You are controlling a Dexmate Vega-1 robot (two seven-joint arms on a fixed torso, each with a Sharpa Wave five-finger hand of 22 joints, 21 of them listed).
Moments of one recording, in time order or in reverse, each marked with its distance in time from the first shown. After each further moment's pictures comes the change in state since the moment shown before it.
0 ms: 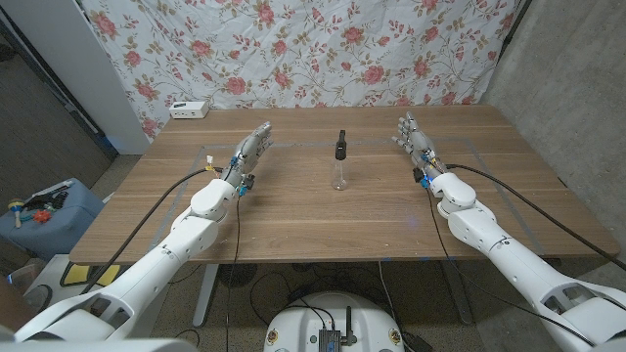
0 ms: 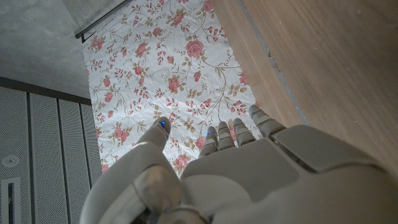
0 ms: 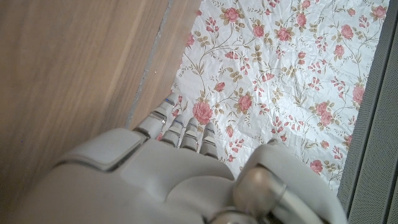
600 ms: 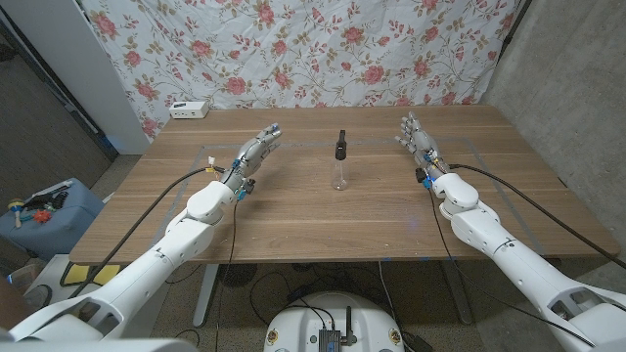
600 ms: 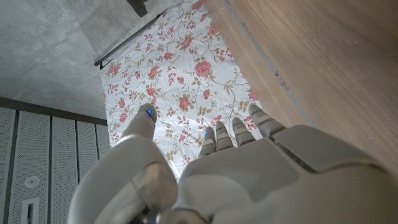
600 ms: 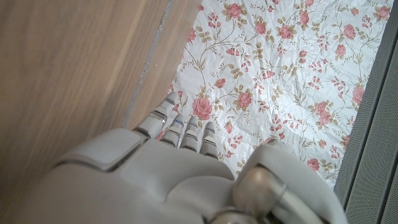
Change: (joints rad) left arm 0.027 0.052 0.016 -0.051 0.032 -0.020 -0.053; left_hand 0.107 -0.107 -0.034 -0.117 0.026 0.008 -0.031 0.011 0.000 0.018 -0.042 0.000 0.000 0.016 -0.005 0.000 0.000 -0.004 -0.009 -0.012 0.000; right arm -0.027 -0.020 0.010 -0.049 -0.016 -0.012 -0.038; right_hand 0.000 0.000 0.000 0.000 0.000 0.009 0.002 0.000 0.000 0.006 -0.005 0.000 0.000 0.007 0.000 0.004 0.000 0.006 0.000 0.000 0.000
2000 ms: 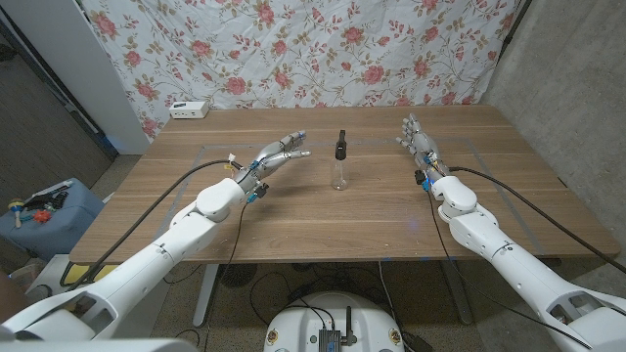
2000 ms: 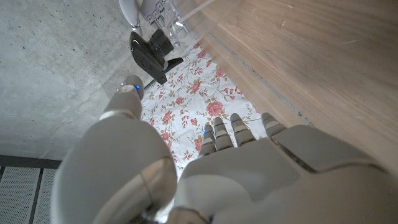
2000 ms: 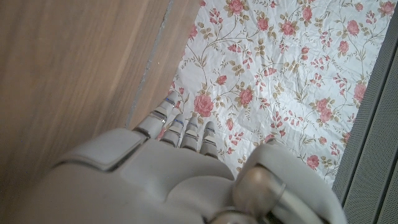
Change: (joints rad) left arm -0.041 0.044 0.089 -0.078 0.132 0.043 -0.043; left_hand 0.262 -0.130 -0.093 -0.013 0.087 0.010 0.028 0.004 0.000 0.038 0.020 0.000 0.000 0.048 -0.005 0.004 0.002 -0.183 0.147 -0.015 0.000; right arm -0.009 0.012 0.000 0.005 -0.015 0.017 -0.032; right_hand 0.007 0.007 0.000 0.000 0.000 0.003 -0.004 0.000 0.000 0.005 0.005 0.000 0.000 0.001 -0.001 0.000 0.000 0.000 0.000 0.000 0.000
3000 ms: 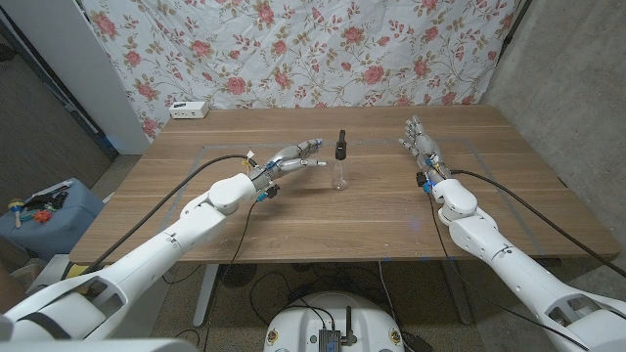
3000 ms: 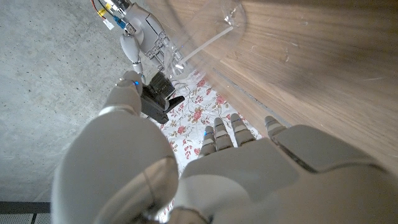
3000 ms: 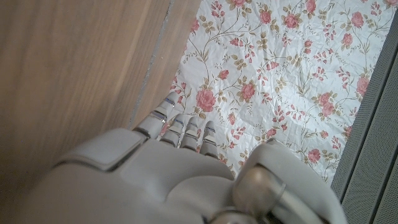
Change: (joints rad) left arm -0.081 -0.006 0.083 0.006 0.089 0.071 -0.059; left_hand 0.046 -0.002 -0.069 0.003 0.032 -0.009 0.020 -0.005 0.000 -0.006 0.016 0.000 0.000 -0.004 0.004 0.000 0.000 -0.060 0.000 0.000 0.000; right arm -0.009 0.013 0.008 0.024 -0.003 0.034 -0.013; right_hand 0.000 0.000 0.000 0.000 0.000 0.005 0.005 0.000 0.000 0.000 0.000 0.000 0.000 0.000 0.000 0.000 0.002 0.000 0.000 0.000 0.000
